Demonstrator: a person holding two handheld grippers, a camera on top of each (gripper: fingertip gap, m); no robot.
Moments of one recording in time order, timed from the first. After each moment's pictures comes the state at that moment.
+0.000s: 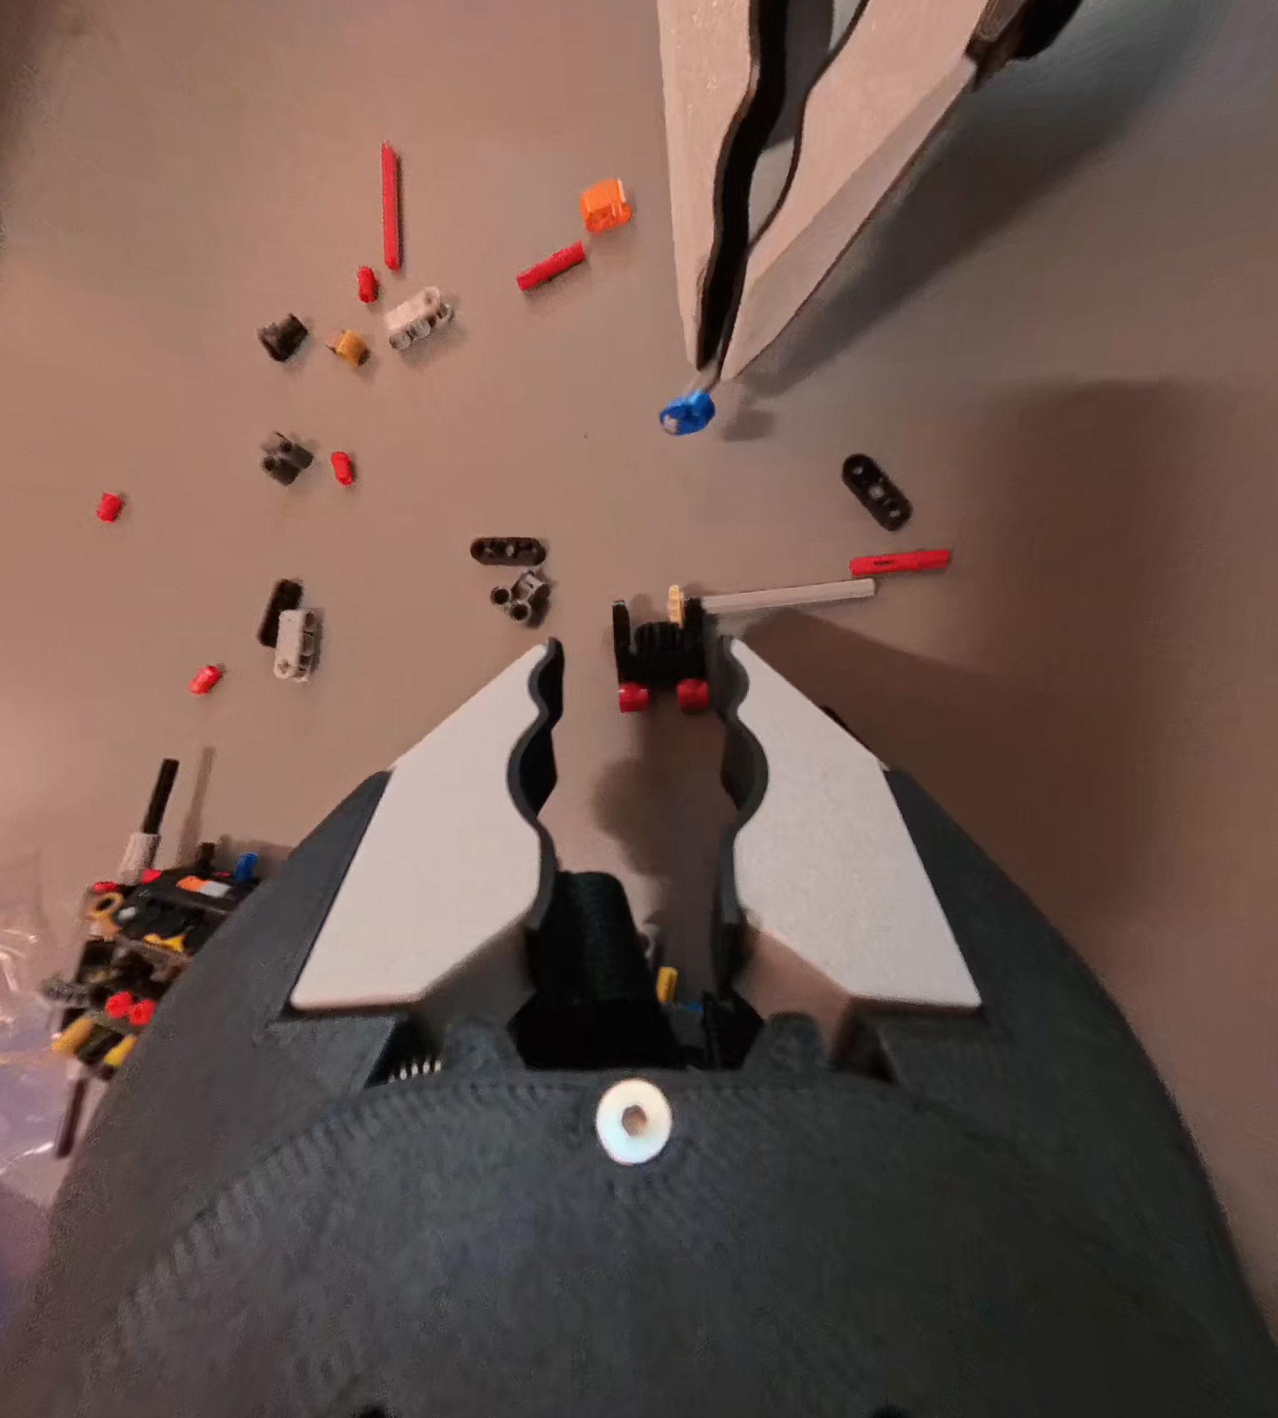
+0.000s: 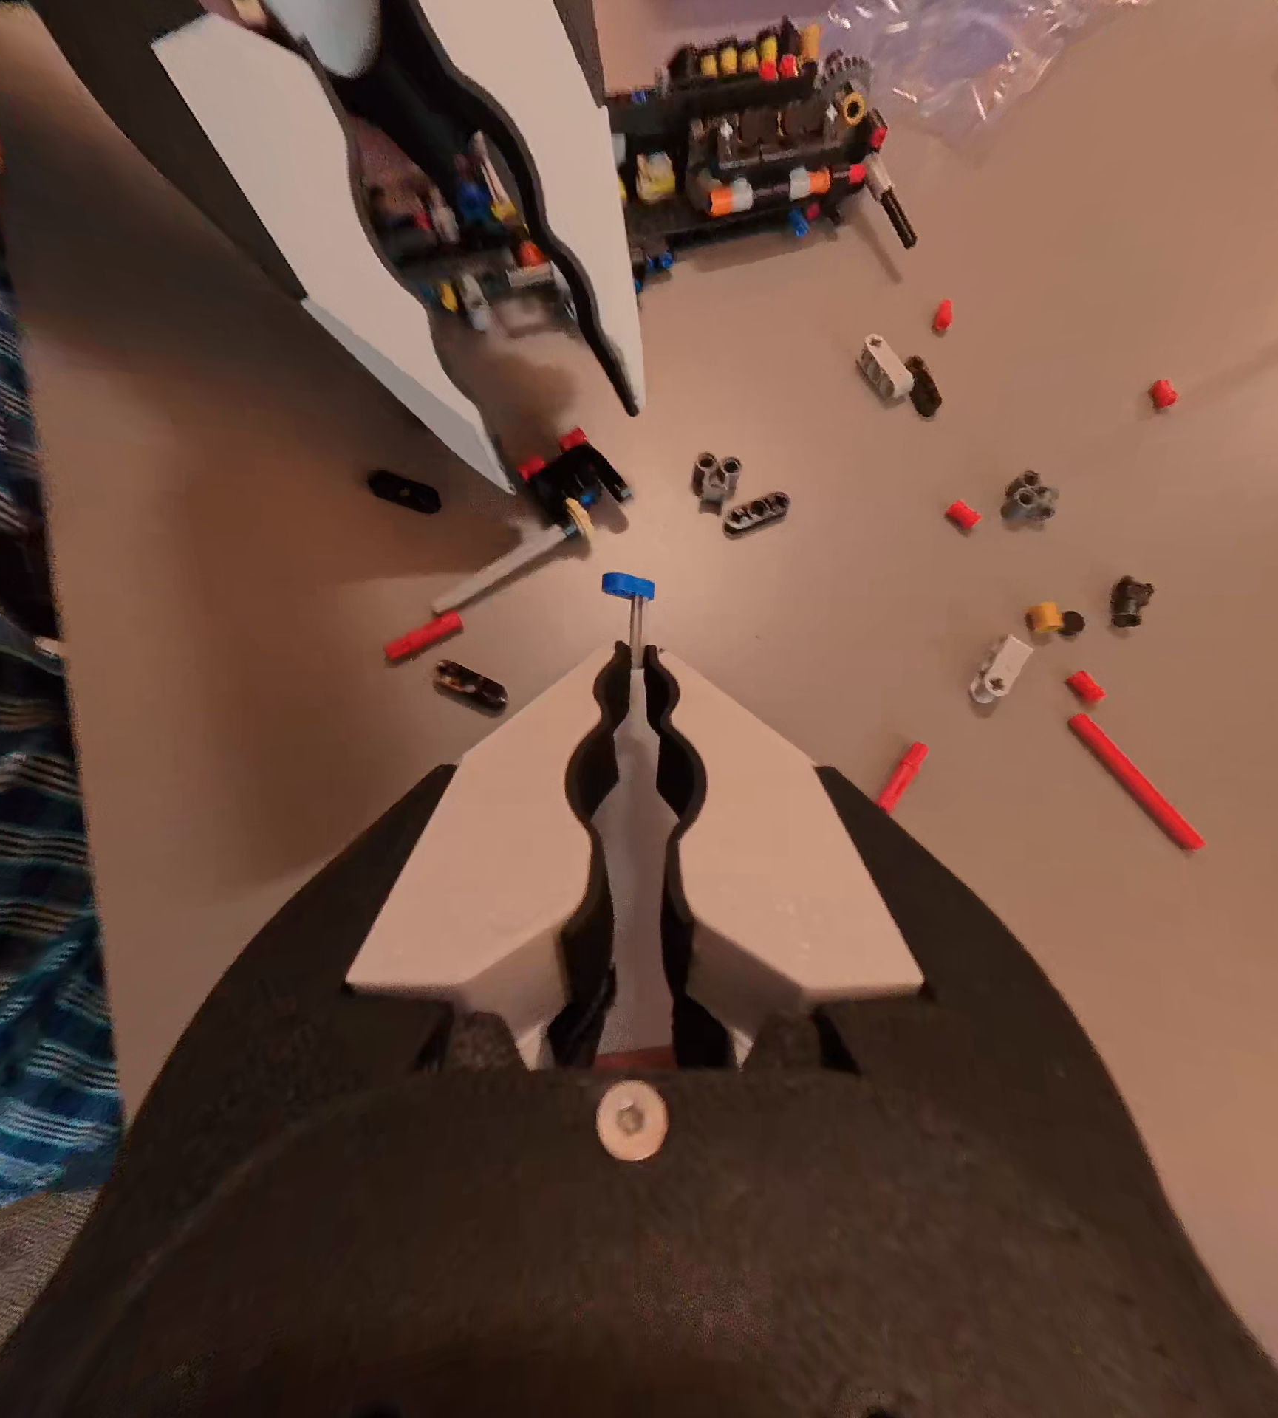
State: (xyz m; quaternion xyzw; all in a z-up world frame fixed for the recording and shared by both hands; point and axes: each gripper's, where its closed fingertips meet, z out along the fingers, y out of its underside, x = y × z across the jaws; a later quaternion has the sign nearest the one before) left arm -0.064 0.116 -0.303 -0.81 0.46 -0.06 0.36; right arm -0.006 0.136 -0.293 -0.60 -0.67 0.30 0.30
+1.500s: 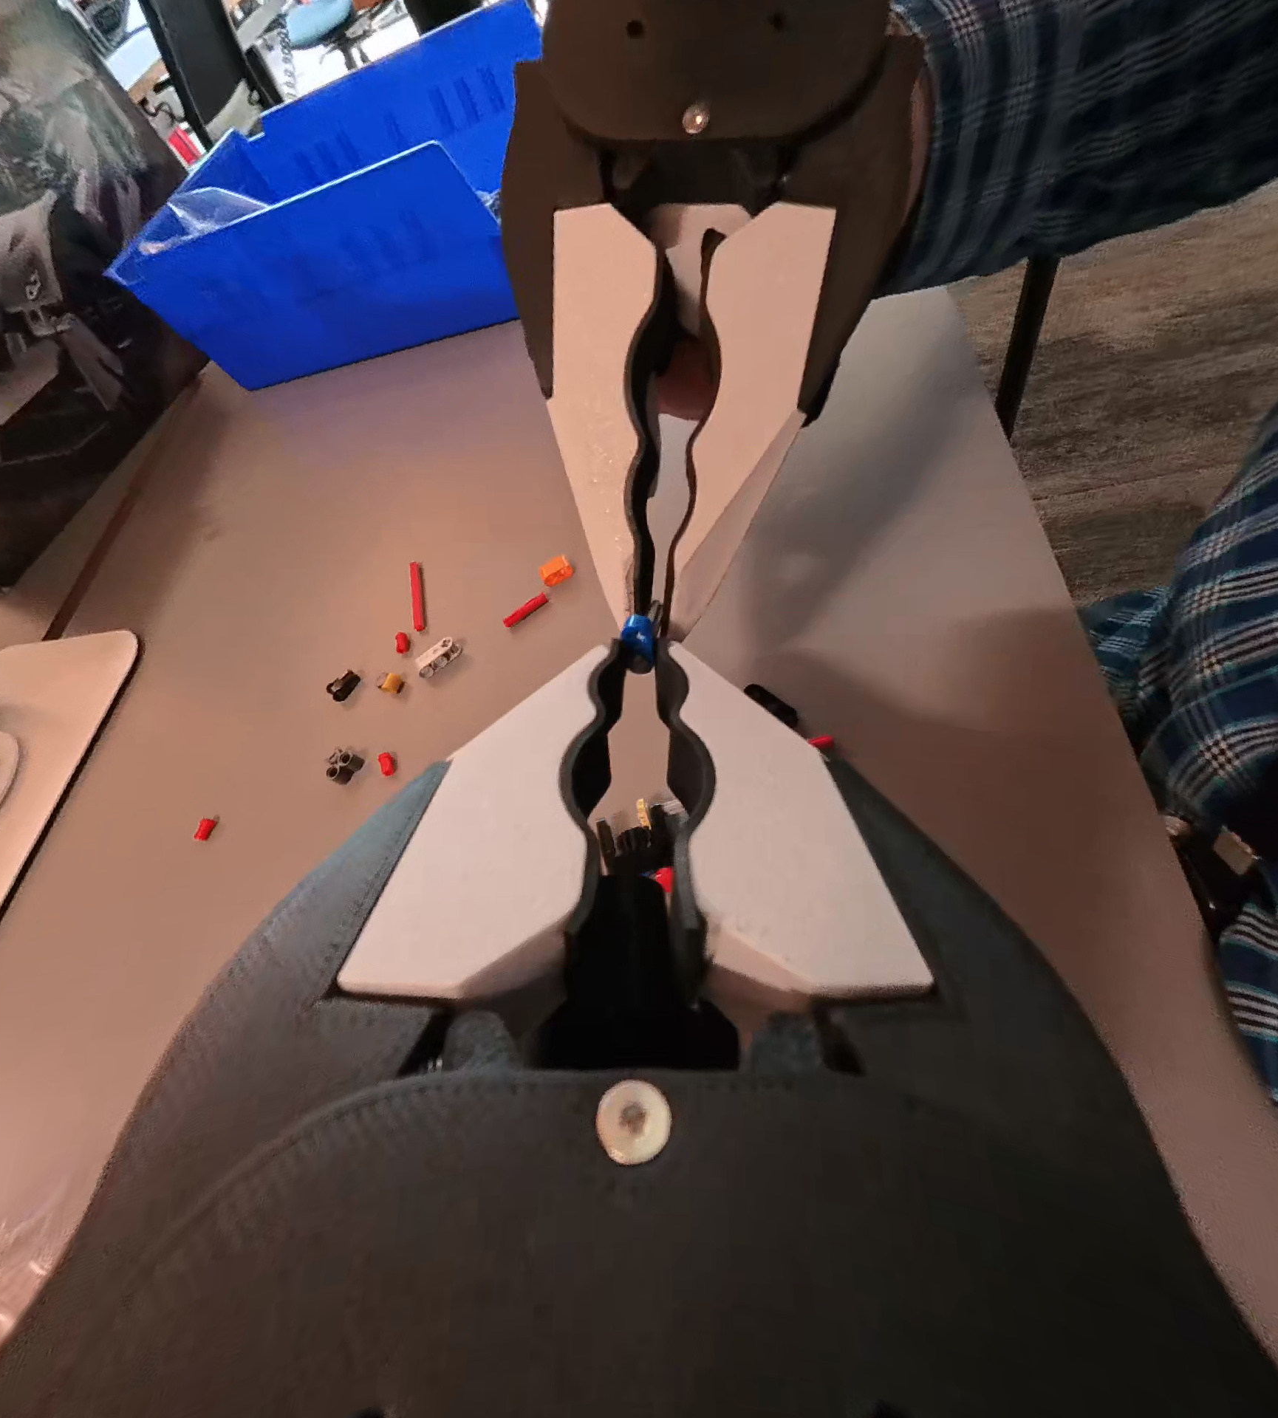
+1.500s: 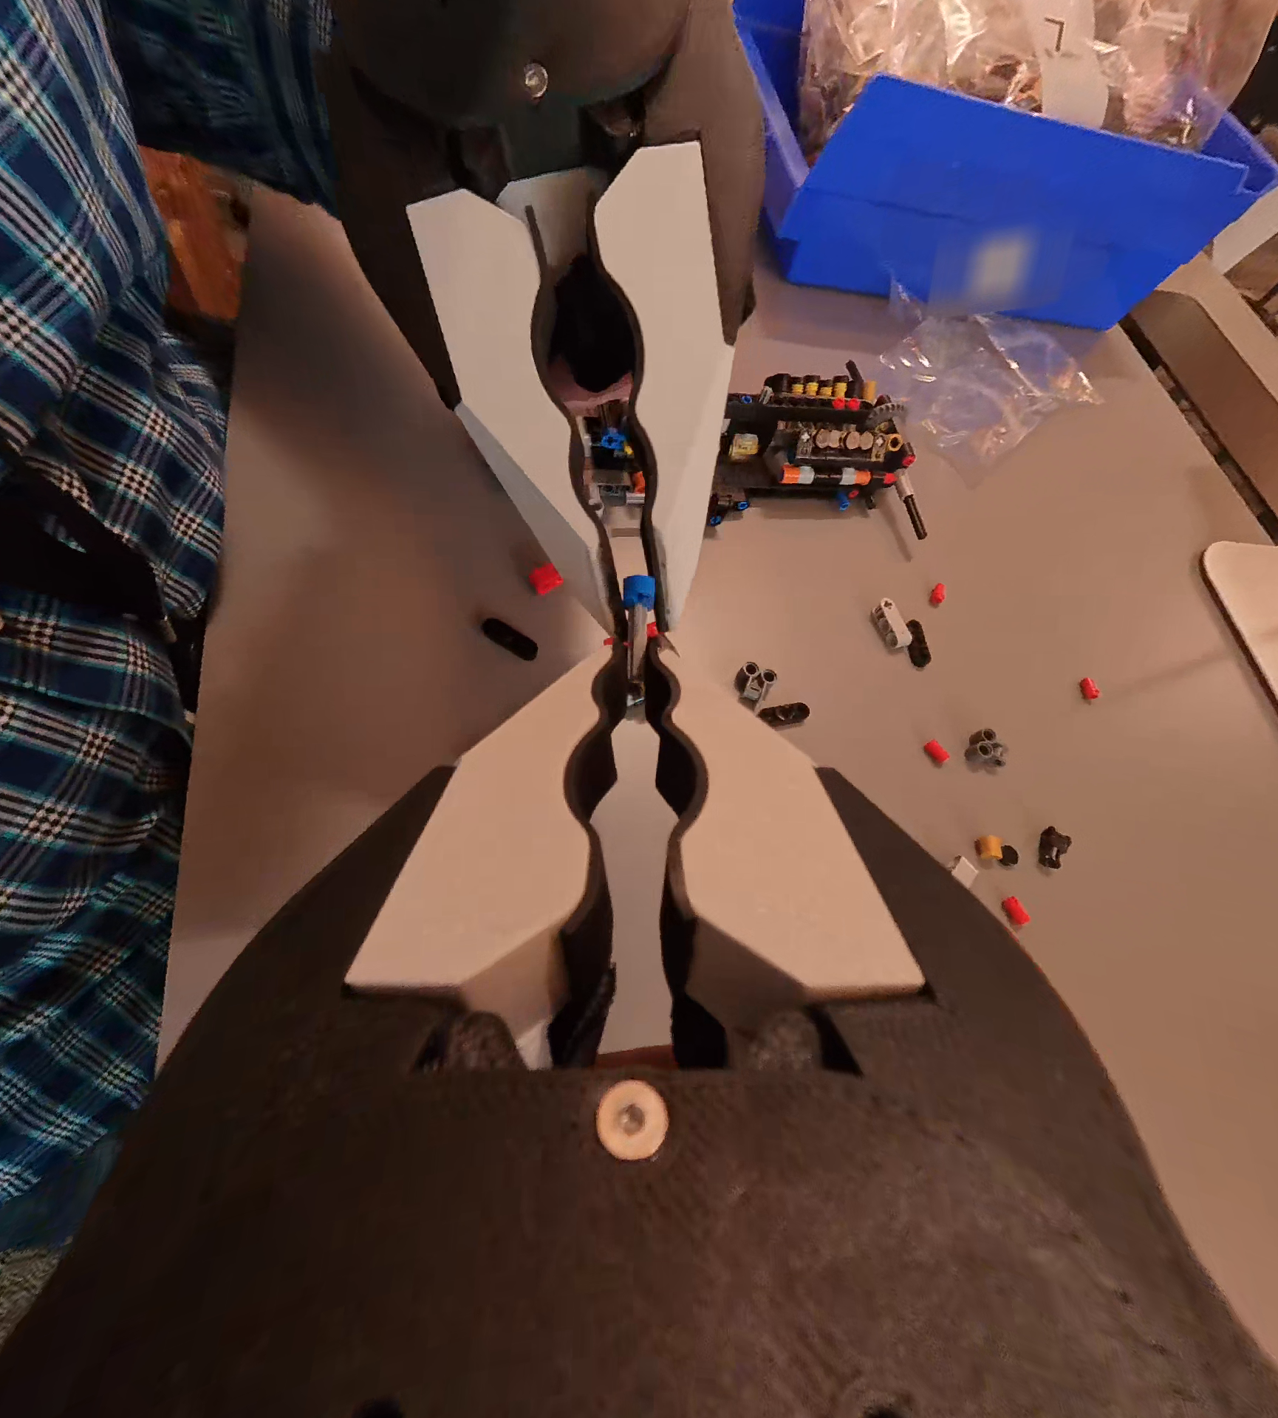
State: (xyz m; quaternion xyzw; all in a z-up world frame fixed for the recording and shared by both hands) left arm -0.020 0.106 -0.238 -0.68 0.52 -0.15 0.50; right arm -0.027 0.102 -0.242 -0.49 -0.72 0.33 0.37
